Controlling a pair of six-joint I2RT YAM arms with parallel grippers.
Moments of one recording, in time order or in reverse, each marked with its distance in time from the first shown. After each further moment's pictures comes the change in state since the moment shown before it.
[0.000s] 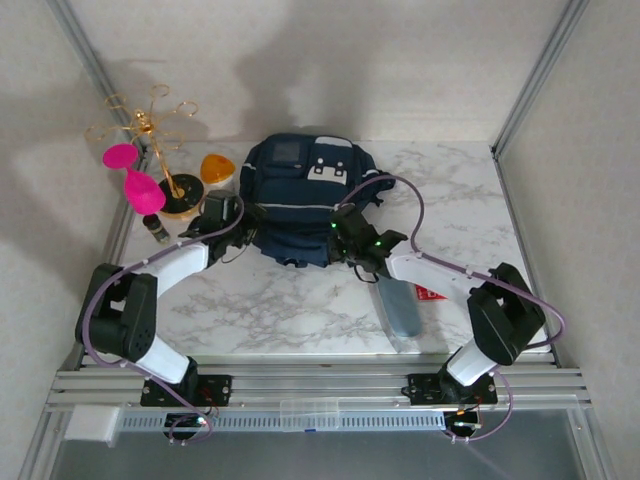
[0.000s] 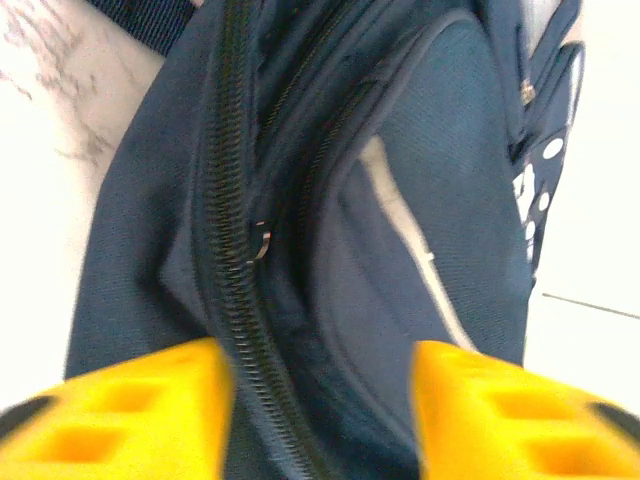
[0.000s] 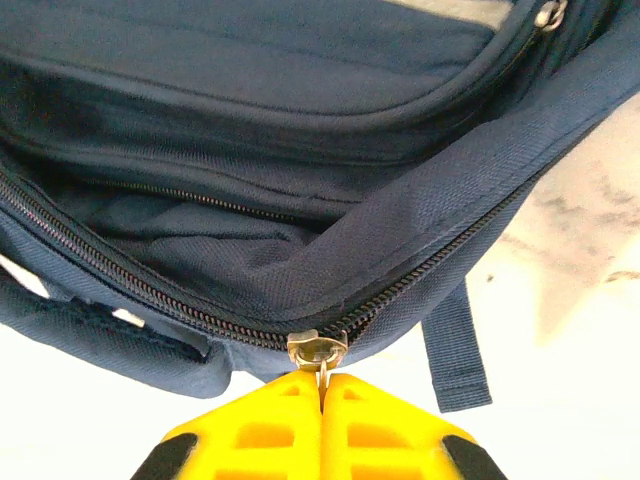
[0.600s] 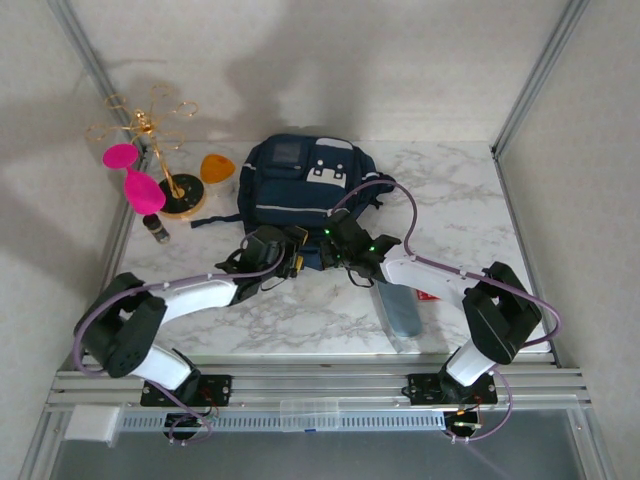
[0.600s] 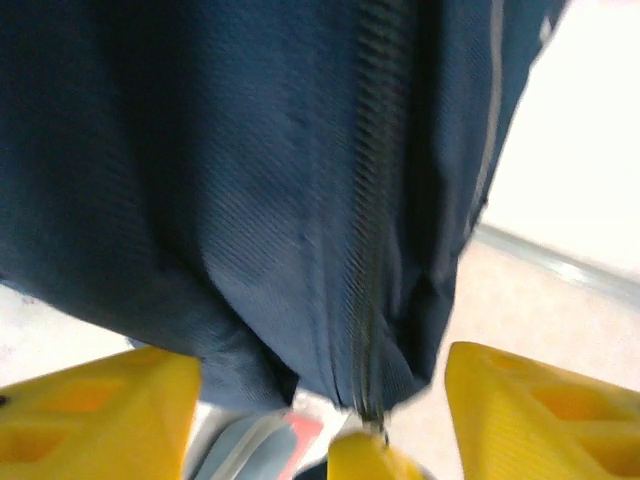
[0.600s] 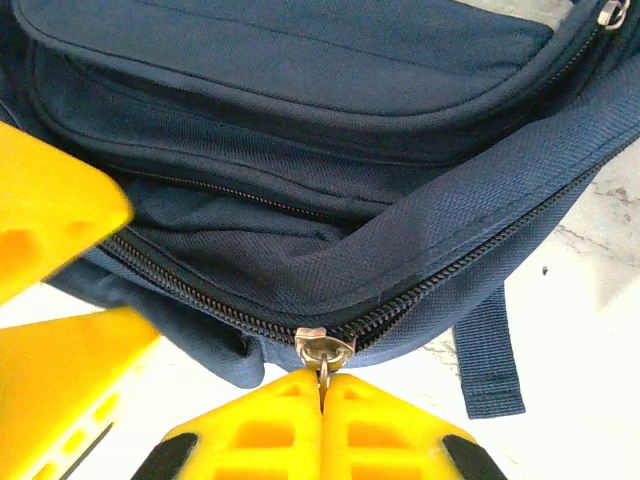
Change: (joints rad) left arm -0.410 -0.008 -0.145 0.222 -0.215 -0.550; right arm 0.039 0.011 -0.010 0.040 -0.005 0.016
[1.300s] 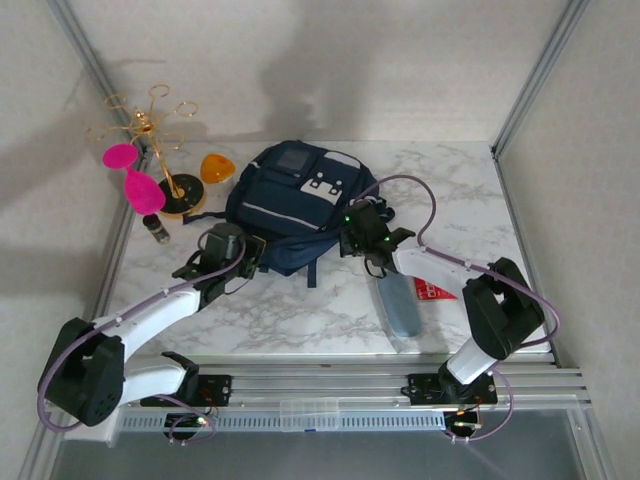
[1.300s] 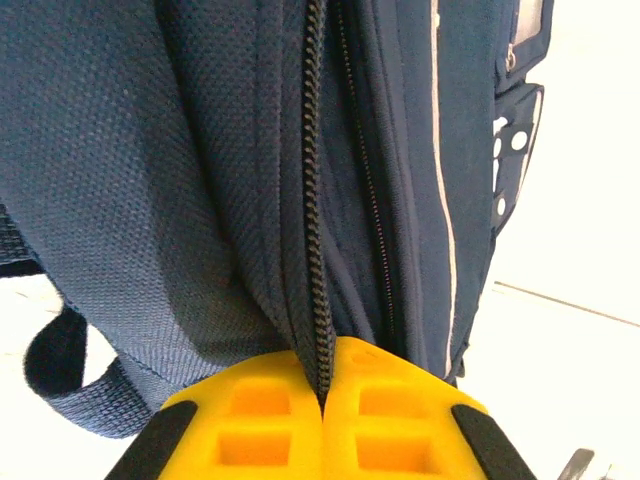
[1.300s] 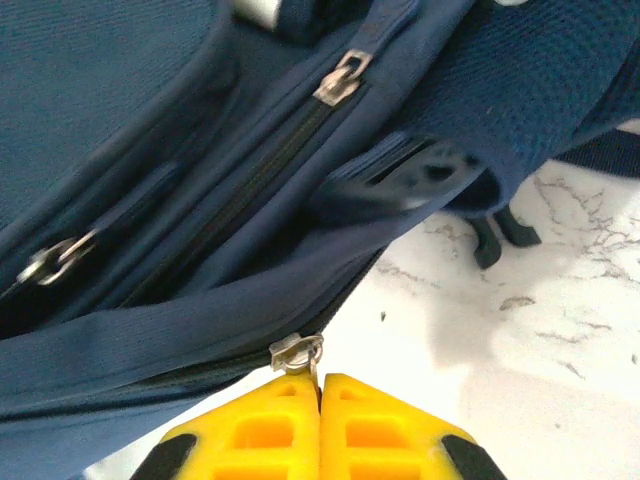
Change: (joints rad) left arm 0.256 -0.319 -0.103 -0.272 0.072 0.306; right arm -0.178 0.025 -0.034 0.042 0.021 -0.053
